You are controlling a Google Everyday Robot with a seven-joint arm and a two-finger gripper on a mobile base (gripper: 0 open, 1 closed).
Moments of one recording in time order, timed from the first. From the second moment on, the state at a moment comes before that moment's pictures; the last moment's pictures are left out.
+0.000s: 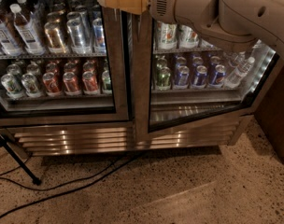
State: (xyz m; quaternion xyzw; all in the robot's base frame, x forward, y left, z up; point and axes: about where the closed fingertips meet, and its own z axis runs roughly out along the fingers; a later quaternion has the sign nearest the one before) arm 0.637 0.027 1.086 -0.32 0.62 0.30 0.64
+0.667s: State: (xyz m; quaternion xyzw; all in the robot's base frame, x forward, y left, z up) arm 0.633 0.020 1.088 -0.31 0.63 0.31 0.65
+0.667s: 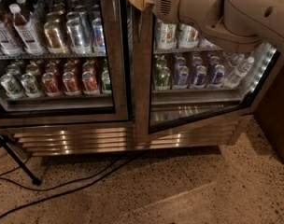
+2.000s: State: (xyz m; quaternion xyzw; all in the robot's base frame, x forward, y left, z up) arm 0.633 0.014 1.088 -0.31 0.63 0.31 0.65
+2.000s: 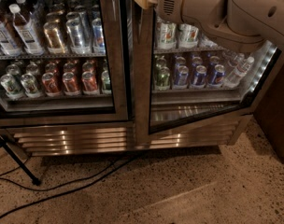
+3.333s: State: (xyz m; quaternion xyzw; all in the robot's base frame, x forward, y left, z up) arm 0.633 0.014 1.088 -0.31 0.63 0.31 0.65
